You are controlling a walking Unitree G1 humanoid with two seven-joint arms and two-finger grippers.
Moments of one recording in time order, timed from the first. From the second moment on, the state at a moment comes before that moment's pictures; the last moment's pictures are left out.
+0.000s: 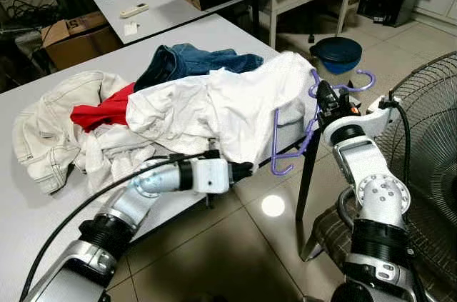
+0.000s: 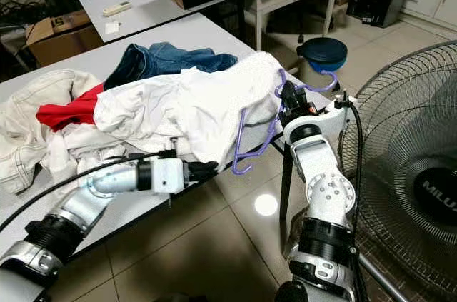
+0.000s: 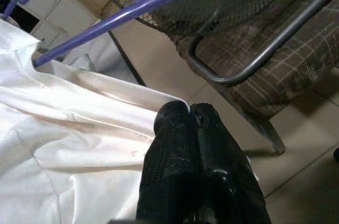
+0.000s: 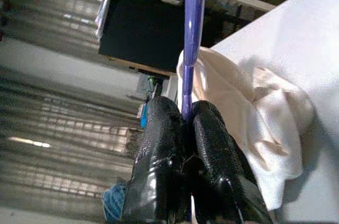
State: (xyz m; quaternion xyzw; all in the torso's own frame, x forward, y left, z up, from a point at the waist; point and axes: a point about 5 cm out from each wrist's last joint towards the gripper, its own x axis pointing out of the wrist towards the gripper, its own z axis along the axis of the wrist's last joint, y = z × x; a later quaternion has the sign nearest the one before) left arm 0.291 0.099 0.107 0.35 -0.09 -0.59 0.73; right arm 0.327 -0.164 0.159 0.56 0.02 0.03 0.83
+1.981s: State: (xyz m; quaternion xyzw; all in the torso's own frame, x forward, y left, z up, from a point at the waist) left arm 0.283 0.049 0.152 0.30 -0.20 -0.60 0.72; right arm 0.387 -0.130 0.163 0.53 0.03 -0.02 0.85
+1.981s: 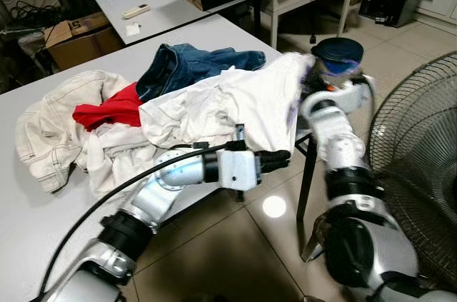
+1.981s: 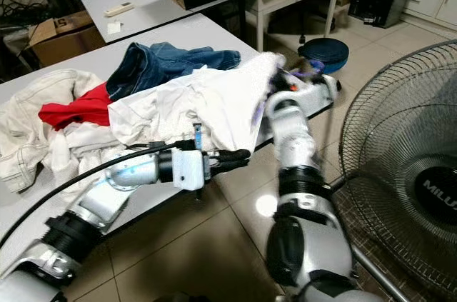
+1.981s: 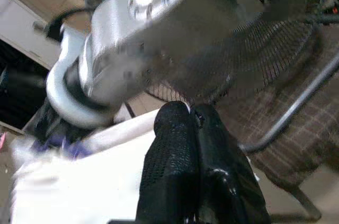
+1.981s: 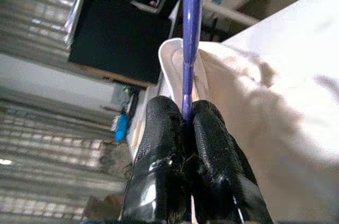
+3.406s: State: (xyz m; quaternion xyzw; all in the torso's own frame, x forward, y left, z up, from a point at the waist) left arm 0.364 0.109 0.198 0.06 -0.05 -0.38 0.92; right arm 0.326 -0.148 0.207 0.38 0.01 0.10 0.92
